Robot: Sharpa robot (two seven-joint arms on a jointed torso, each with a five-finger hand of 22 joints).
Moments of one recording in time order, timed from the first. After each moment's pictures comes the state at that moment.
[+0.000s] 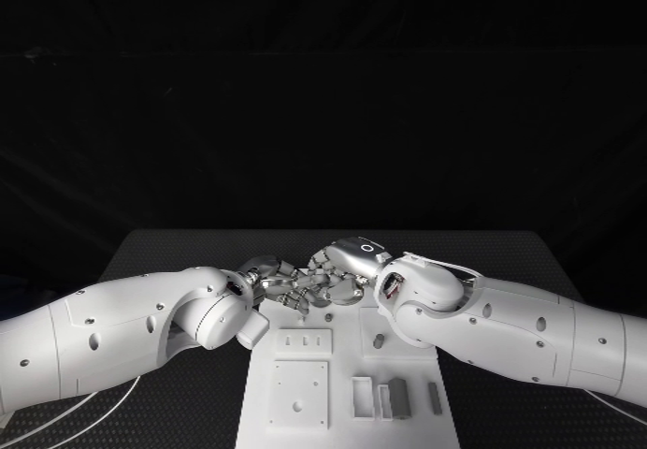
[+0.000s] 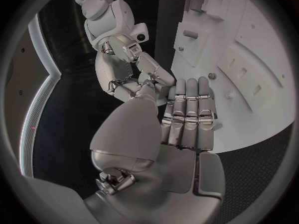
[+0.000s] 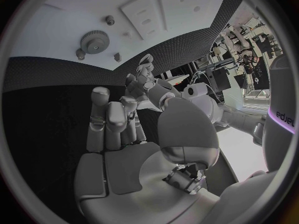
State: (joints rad) left arm 1.33 -0.72 -0.19 1.49 -0.29 -0.29 -0.13; left_hand 1.38 0.01 -0.09 0.29 0.06 0.93 0.14 0.39 0.36 1.22 0.08 0.21 0.24 1.07 0.06 0.34 0.88 0.04 1.02 -0.04 0.18 0.73; right arm 1.21 -0.60 -0.03 1.48 -1.67 -0.35 -0.15; right_hand 1.08 -0.10 0.63 -0.25 0.05 0.93 0.09 0.33 0.55 1.07 0.00 1.10 1.10 1.25 -0.10 1.42 0.89 0.24 1.17 -0.03 0.88 1.31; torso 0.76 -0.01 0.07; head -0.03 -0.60
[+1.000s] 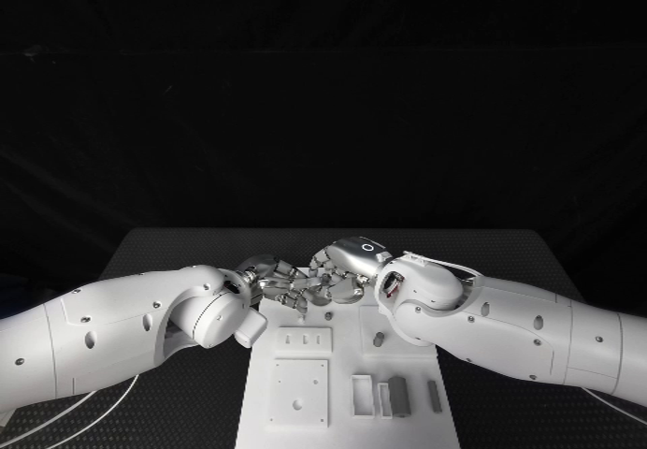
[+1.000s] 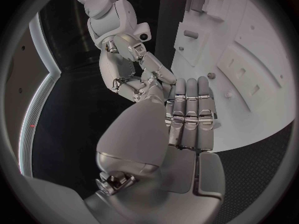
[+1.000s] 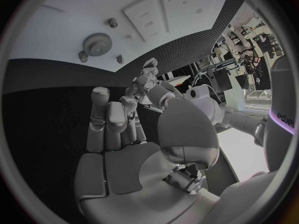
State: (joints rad) left arm 1.33 -0.73 -0.19 1.49 -0.28 -0.29 -0.13; left_hand 1.54 0.06 -0.08 0.29 0.05 0.95 0.13 0.39 0.36 1.22 0.07 0.22 0.28 1.08 0.05 0.32 0.92 0.03 1.03 -0.04 0.18 0.75; right arm 1.20 -0.59 -0.04 1.46 -1.67 -0.35 -0.16; right_hand 1.08 -0.09 0.63 -0.26 0.05 0.94 0.08 0.32 0.56 1.08 0.00 1.10 1.10 1.26 -0.11 1.42 0.89 0.24 1.18 -0.03 0.88 1.31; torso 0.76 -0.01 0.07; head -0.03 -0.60
